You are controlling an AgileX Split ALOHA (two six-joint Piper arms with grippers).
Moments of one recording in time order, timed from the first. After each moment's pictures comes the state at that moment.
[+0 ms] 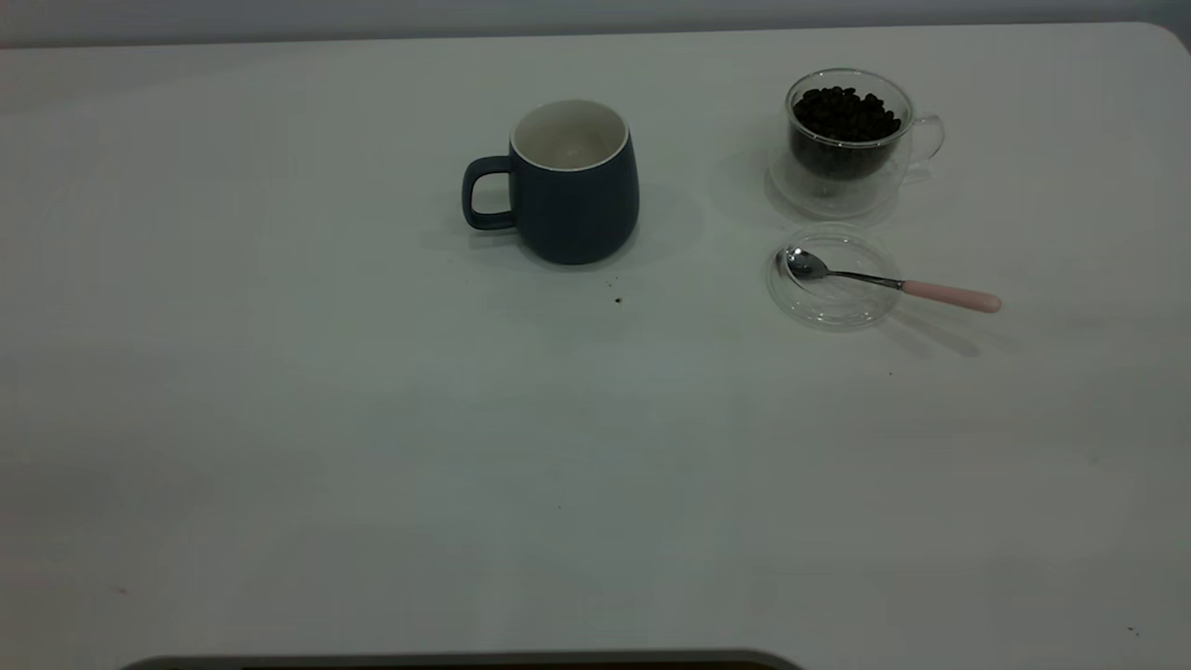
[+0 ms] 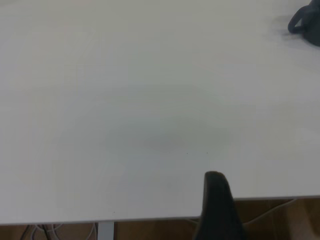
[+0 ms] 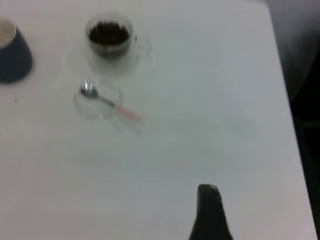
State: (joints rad) left arm 0.04 -0.02 -0.49 -0.06 1.13 0.06; right arm 0.01 0.06 -0.51 0.01 1.08 -0.05
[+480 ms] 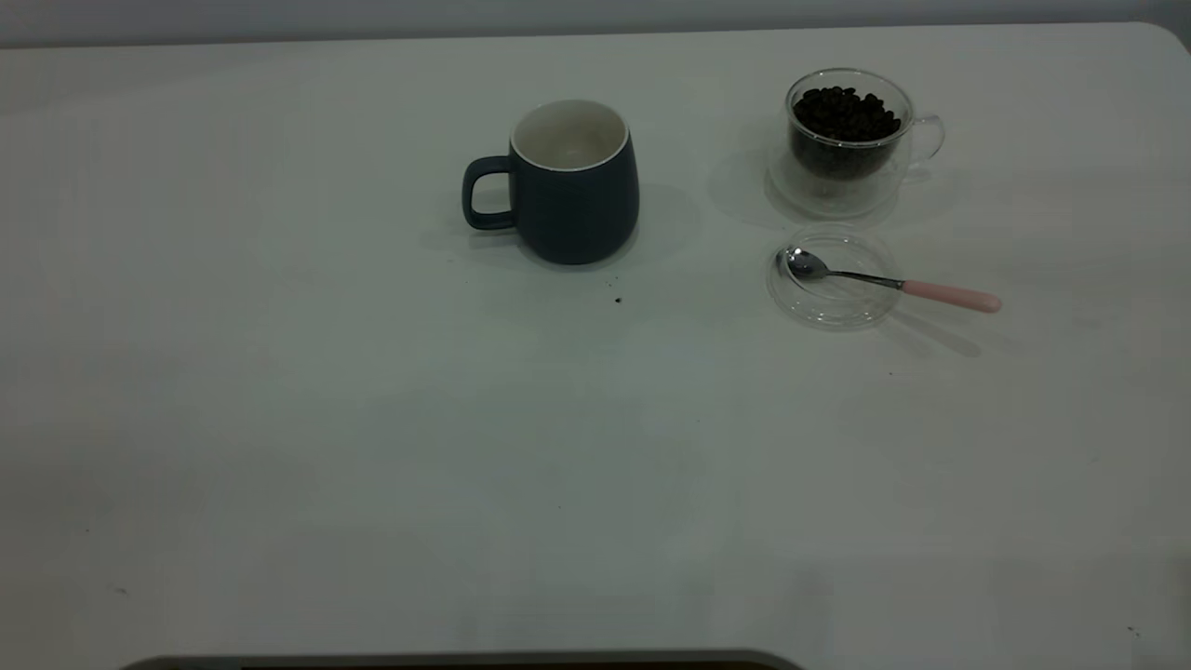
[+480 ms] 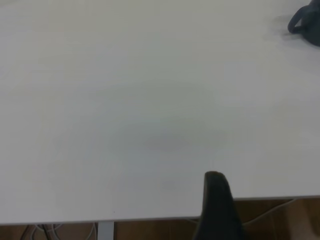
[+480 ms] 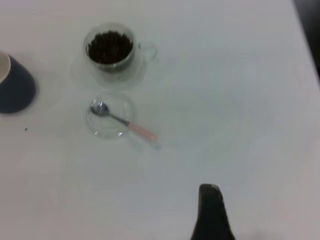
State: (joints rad) left arm 0.04 -0.02 -0.49 -0.06 1.13 0.06; right arm 0.01 0.69 -0.59 0.06 0.73 0.08
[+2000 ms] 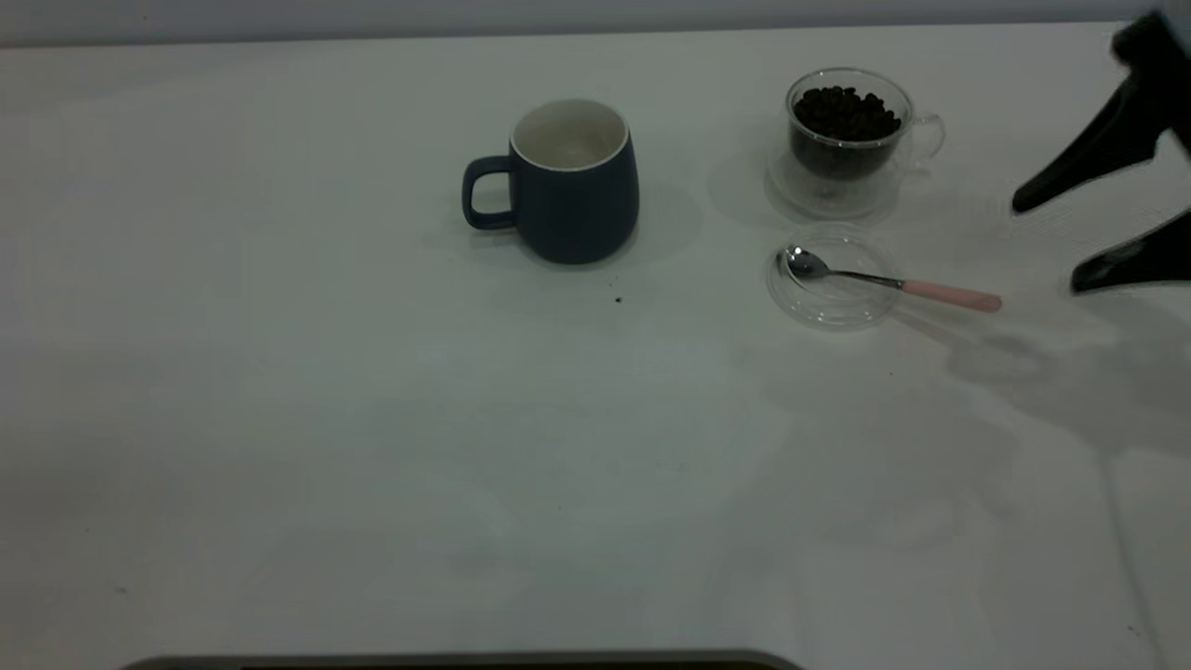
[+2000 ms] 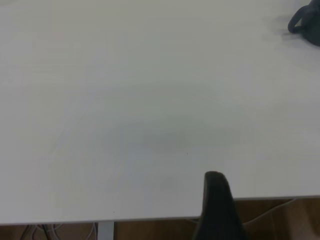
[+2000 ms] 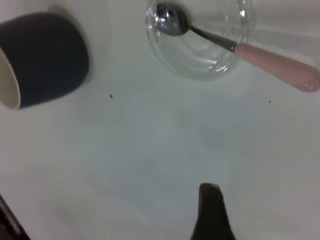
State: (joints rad) left arm 0.04 -0.02 -0.49 -0.06 1.13 0.06; right arm -0.21 2.03 -0.78 1.31 0.67 -0.78
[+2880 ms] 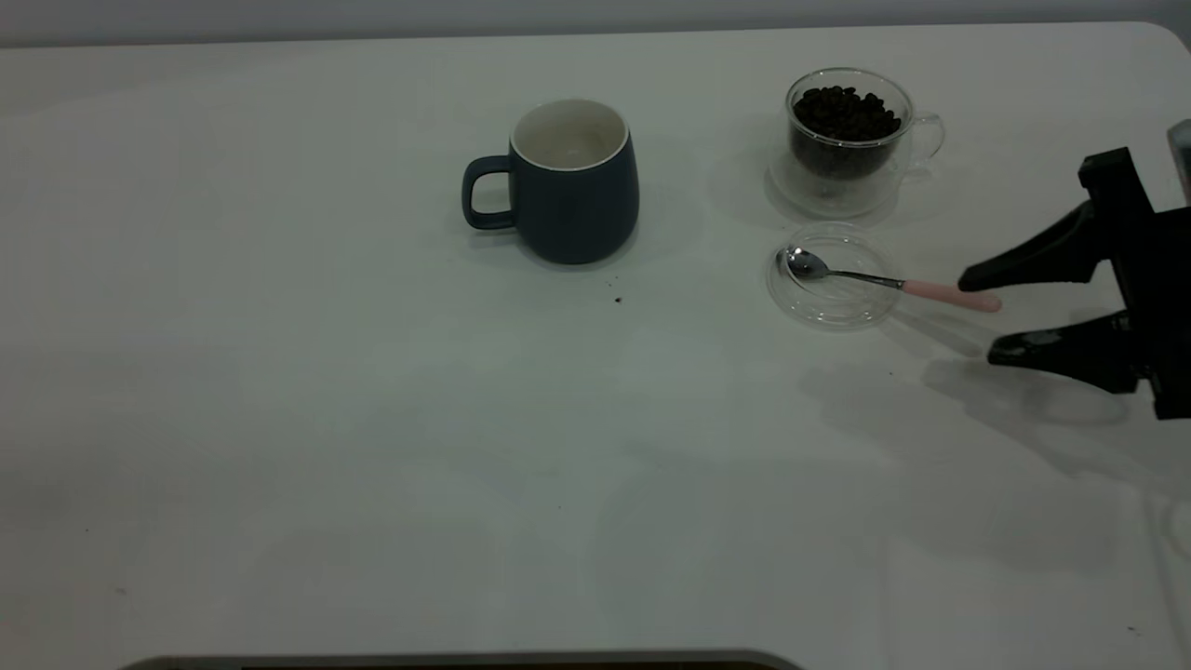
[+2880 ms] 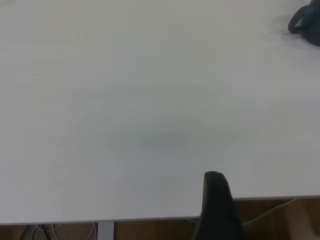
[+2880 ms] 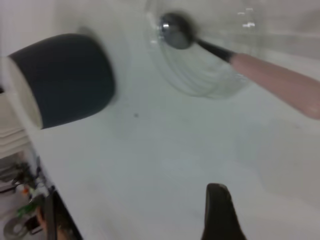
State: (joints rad) left arm 0.04 -0.02 -0.49 -0.06 1.13 0.06; right arm -0.26 2.34 -0.70 1.81 0.88 -1.37
